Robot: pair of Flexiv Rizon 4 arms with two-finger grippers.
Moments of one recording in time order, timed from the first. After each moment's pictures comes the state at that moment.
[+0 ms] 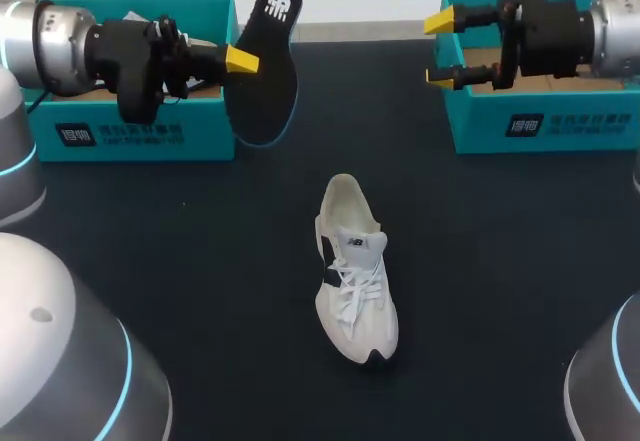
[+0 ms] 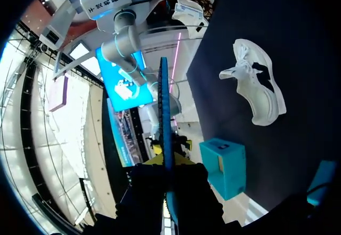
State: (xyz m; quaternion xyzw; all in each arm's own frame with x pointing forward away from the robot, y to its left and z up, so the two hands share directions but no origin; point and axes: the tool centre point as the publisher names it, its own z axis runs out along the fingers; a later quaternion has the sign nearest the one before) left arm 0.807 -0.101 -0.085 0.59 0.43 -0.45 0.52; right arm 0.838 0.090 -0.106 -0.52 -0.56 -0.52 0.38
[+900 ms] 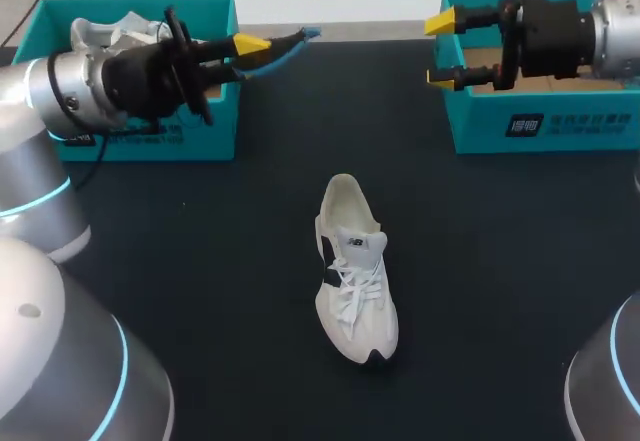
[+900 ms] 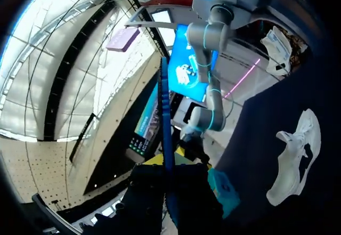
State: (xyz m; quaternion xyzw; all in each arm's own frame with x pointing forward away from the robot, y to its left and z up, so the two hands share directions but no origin) left arm 0.795 -0.119 -0.052 0.32 0.52 -0.68 0.41; right arm 0.838 0.090 -0.107 -0.52 -0.56 -0.52 0.38
